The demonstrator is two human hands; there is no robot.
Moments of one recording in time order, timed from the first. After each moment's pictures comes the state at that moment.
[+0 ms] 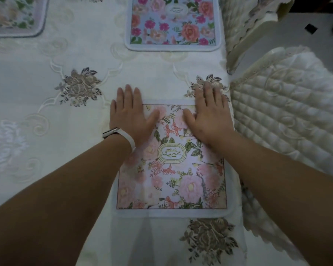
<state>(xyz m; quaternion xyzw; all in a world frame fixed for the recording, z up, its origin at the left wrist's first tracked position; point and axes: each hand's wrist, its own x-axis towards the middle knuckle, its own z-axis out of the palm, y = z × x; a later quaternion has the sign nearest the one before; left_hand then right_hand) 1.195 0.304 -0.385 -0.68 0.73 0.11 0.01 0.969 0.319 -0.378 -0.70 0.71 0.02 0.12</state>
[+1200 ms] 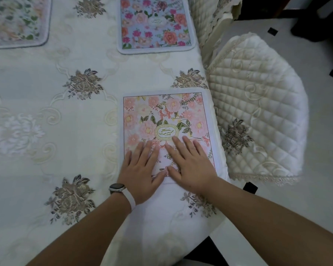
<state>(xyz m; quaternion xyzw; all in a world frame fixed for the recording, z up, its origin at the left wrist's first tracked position) 1.223 0.521 -0.381 -0.52 0.84 0.14 0.06 1.019 0.537 -0.372 -0.78 0.60 0.05 0.17</state>
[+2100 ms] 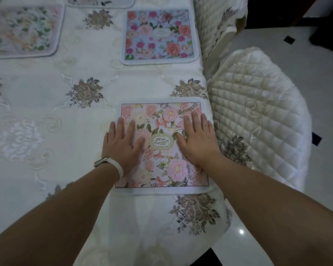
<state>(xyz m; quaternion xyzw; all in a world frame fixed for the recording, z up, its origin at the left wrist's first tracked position) 1.220 0.419 -0.373 -0.67 0.73 0.17 0.04 0.964 0.431 -0.373 -0.69 0.69 0.02 0.20</state>
